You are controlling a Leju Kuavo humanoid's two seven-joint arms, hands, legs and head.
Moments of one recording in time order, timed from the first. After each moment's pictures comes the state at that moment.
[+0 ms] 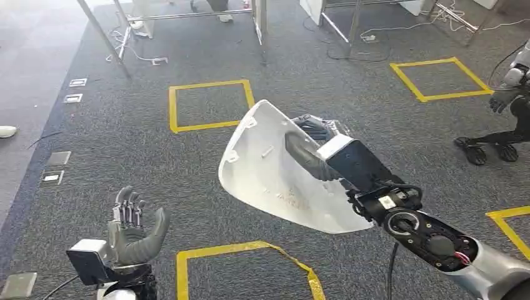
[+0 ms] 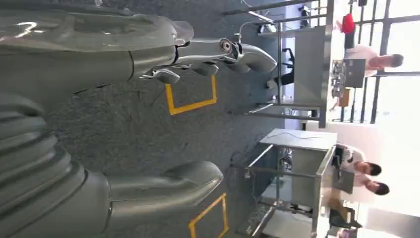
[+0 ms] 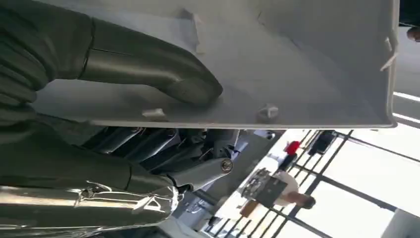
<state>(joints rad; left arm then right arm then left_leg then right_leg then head) -0.11 0.08 -0.73 -1.45 0.44 0.54 -0.55 -0.33 -0.37 0.69 -1.95 0.07 -0.32 0.08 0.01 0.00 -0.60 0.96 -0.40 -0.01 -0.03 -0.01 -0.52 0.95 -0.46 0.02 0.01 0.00</state>
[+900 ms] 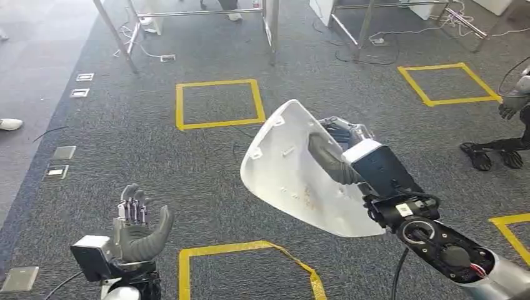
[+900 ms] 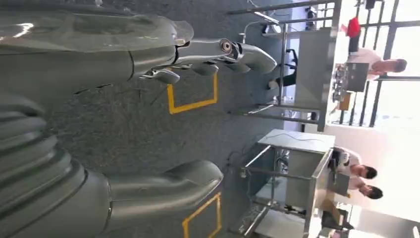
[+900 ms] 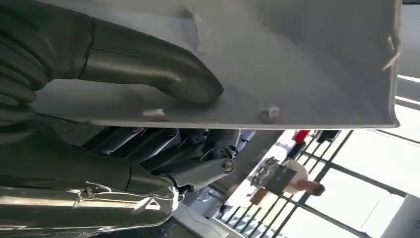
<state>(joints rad) -0.11 0.07 -0.73 -1.47 0.44 0.54 -0.54 -0.26 -0.39 0.64 -1.99 0.09 -0.37 0.06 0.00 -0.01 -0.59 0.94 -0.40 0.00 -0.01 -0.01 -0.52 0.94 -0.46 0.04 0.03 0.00</state>
